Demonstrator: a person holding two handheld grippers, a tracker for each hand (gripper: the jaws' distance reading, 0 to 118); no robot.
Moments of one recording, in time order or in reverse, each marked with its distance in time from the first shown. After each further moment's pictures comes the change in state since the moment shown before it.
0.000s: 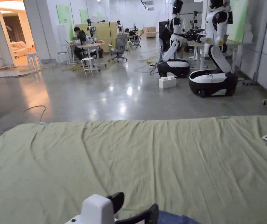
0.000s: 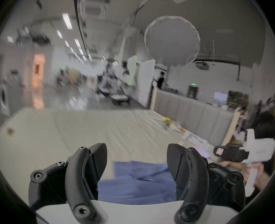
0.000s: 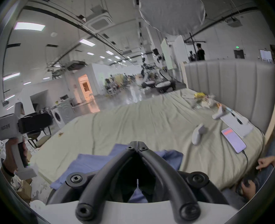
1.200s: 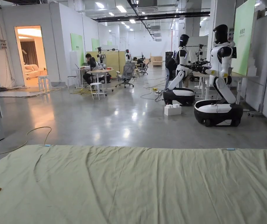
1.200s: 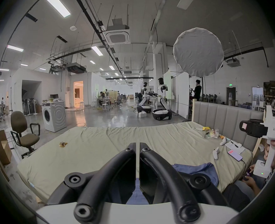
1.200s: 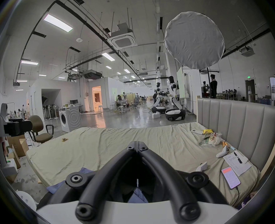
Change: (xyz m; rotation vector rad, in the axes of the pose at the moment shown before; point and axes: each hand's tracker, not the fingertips) left arm 0.002 0.006 0.115 0.096 0.368 -0.071; right arm -0.038 0.046 0.027 0.218 0.057 0.197
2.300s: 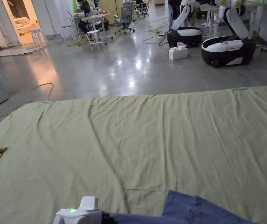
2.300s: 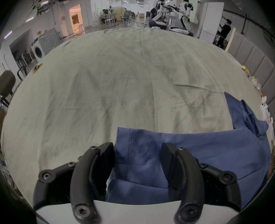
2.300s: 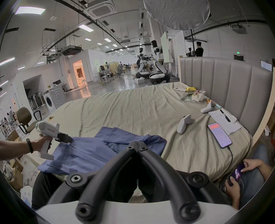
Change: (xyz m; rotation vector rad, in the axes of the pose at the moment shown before) left arm -0.049 -0.239 -0.334 -0.861 0.056 0.060; right arm 0.048 -0.080 0.011 -0.379 -0.149 -0.111
